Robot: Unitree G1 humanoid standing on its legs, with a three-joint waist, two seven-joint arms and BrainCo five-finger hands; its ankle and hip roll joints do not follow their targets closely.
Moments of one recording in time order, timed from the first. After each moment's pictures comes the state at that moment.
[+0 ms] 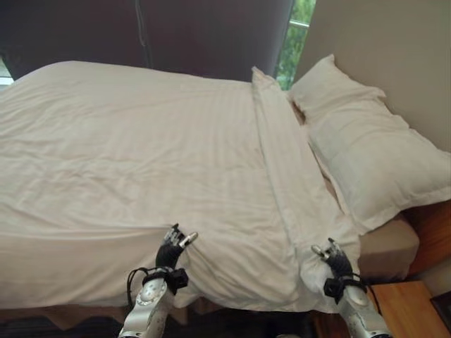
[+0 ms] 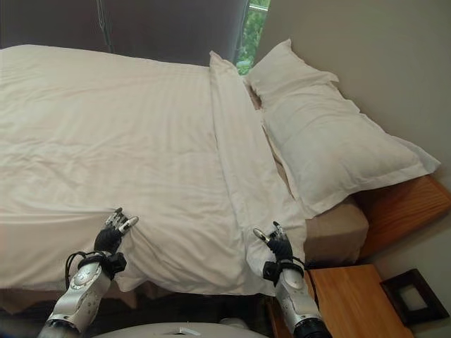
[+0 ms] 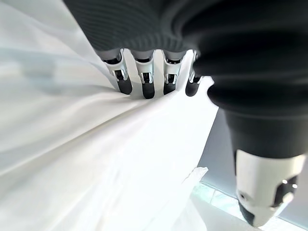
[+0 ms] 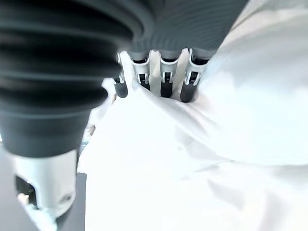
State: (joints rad) left arm 0.12 0.39 -0.17 0.32 -0.61 -0.11 0.12; right arm 0.05 -0.21 0.17 0.52 0.39 -0.11 -0.15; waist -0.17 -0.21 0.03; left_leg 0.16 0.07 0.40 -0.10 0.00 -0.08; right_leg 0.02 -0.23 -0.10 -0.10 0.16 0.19
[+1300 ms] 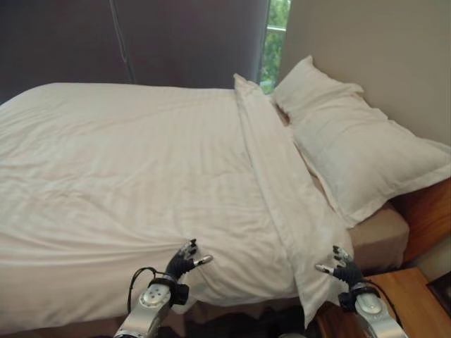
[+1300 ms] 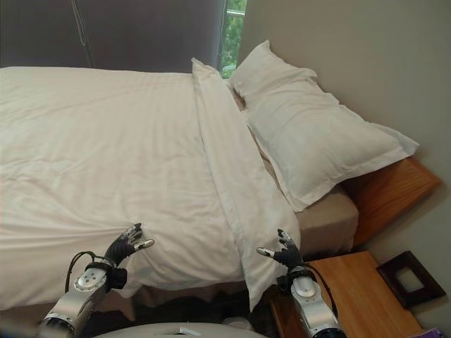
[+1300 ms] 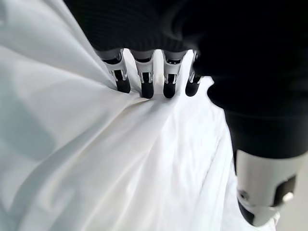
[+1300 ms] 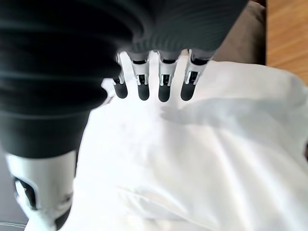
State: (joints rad) left arm 0.07 0.46 -0.28 0.43 -0.35 -0.02 -0.01; right arm 0.11 -0.31 0.16 0.43 0.04 -0.01 -0.12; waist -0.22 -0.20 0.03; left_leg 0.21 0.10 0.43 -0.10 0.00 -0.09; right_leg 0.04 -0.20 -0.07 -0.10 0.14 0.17
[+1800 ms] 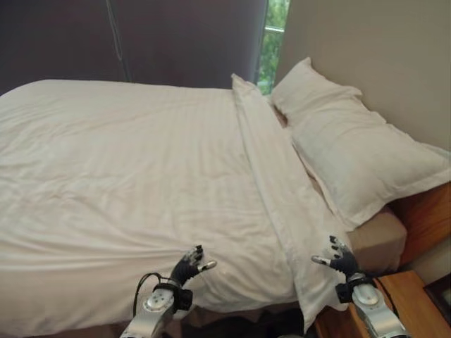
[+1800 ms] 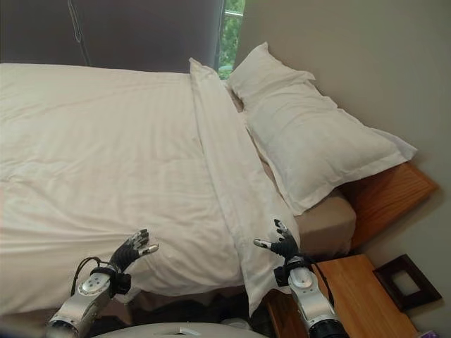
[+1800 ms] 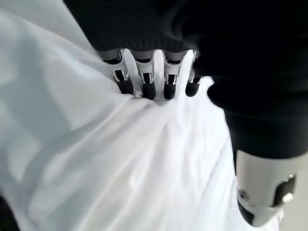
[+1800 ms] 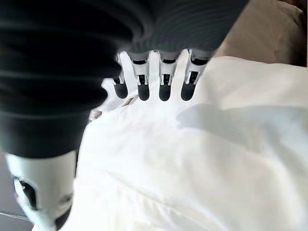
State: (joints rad) left arm 0.08 0.37 -0.24 0.60 -0.37 -0.08 -0.05; right arm 0.08 -0.32 0.16 0.41 0.00 -0.01 -0.12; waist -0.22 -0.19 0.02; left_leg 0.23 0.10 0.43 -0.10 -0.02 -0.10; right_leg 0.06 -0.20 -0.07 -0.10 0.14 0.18
